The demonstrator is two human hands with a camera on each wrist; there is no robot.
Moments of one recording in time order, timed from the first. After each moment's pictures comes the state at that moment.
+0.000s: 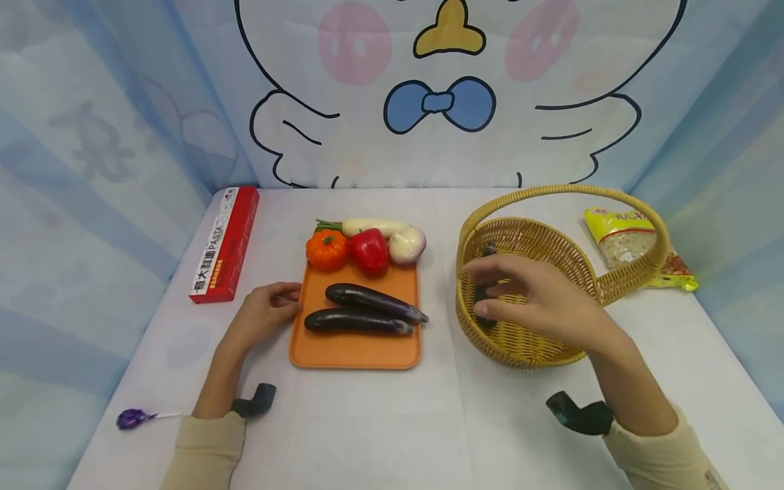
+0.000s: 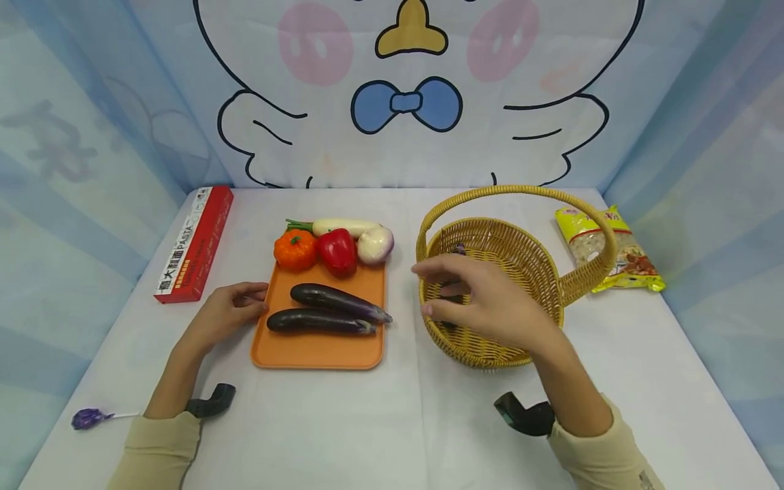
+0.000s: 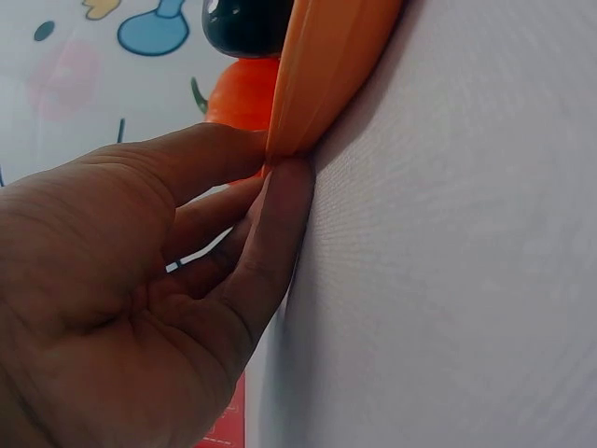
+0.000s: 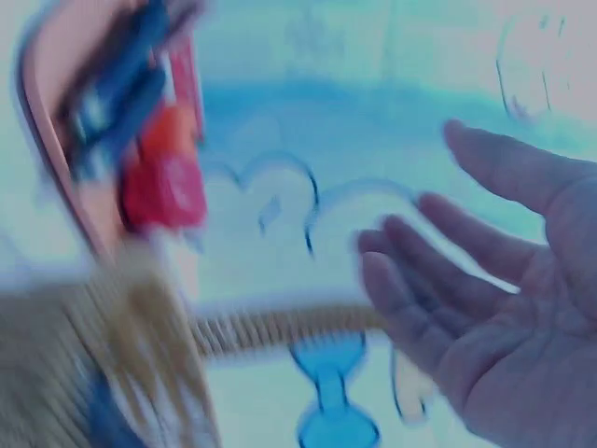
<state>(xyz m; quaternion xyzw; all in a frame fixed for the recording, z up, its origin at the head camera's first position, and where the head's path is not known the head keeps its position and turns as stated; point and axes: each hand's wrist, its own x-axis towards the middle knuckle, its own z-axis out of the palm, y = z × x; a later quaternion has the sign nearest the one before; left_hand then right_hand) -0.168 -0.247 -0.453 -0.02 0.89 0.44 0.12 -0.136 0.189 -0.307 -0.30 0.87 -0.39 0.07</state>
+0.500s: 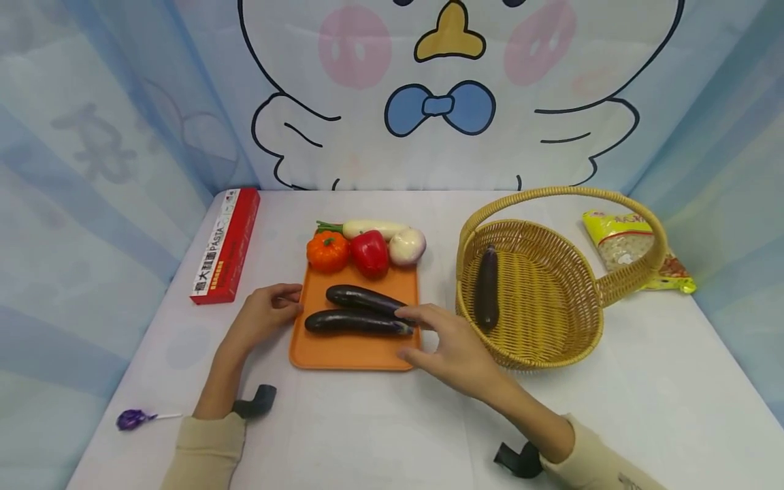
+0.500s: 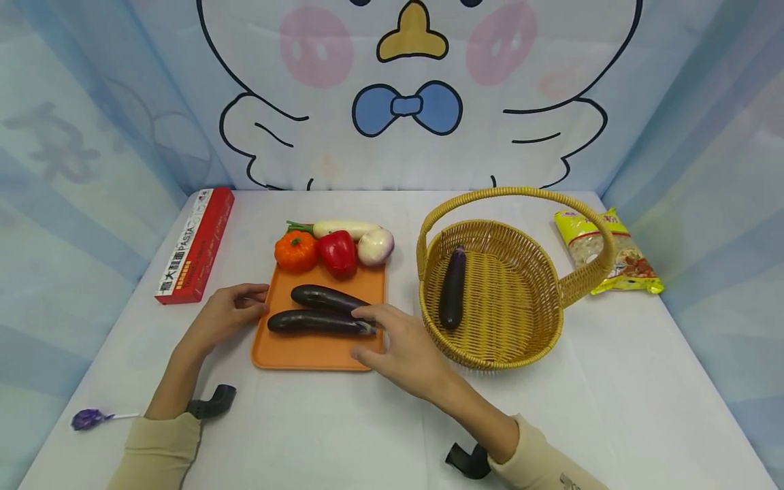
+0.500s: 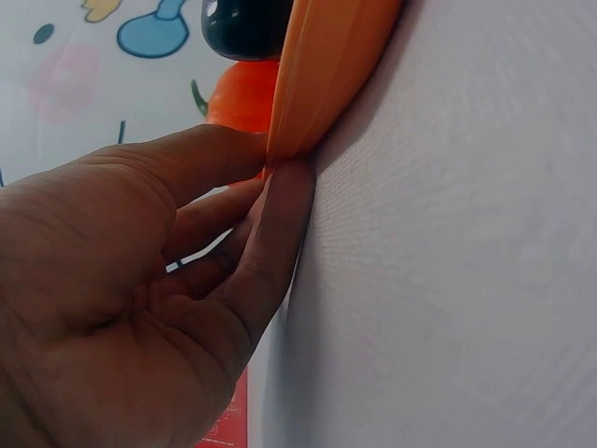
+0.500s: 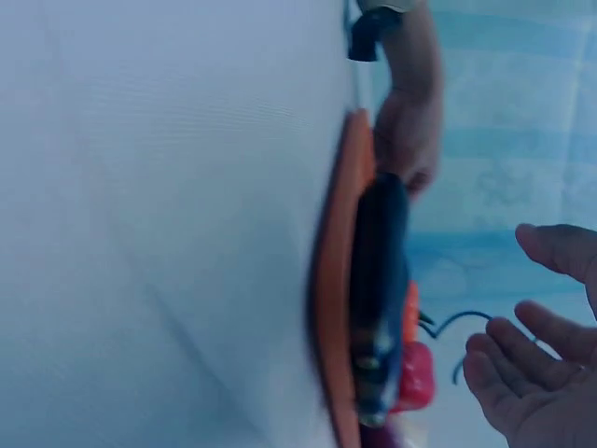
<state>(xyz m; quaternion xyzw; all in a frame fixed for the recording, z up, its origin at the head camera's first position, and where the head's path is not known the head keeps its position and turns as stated) -0.167 -0.246 -0.452 -0.02 0.89 0.44 0.11 -0.106 0.100 -0.393 -0.27 0.86 -0.43 0.01</state>
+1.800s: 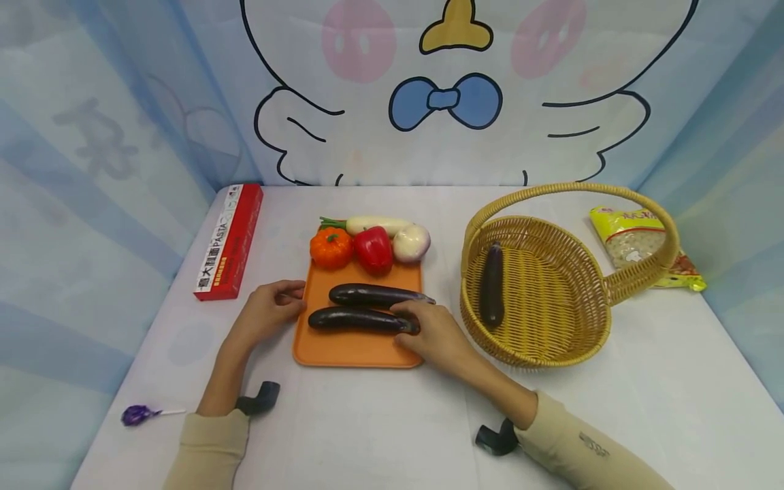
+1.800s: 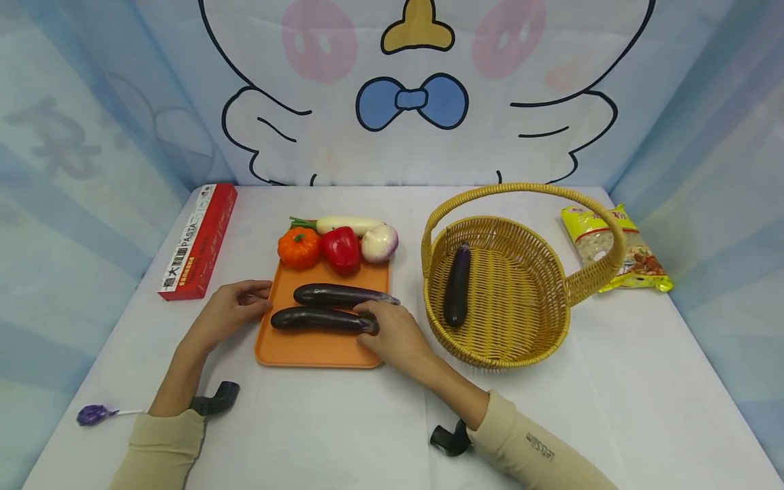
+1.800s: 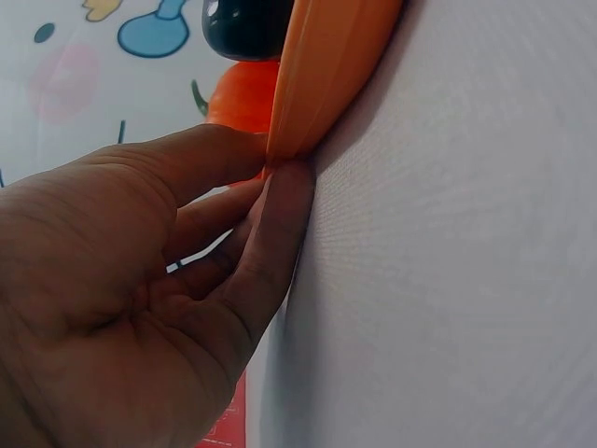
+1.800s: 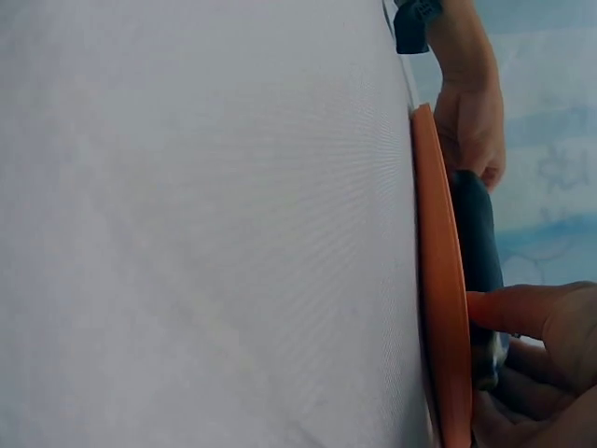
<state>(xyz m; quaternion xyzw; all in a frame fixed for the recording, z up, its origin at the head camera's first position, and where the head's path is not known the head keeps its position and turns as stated) -0.169 -0.248 -0.452 -0.02 0.89 0.44 0.12 -0.142 0.076 -0.441 -0.21 0.91 -0.36 0.04</state>
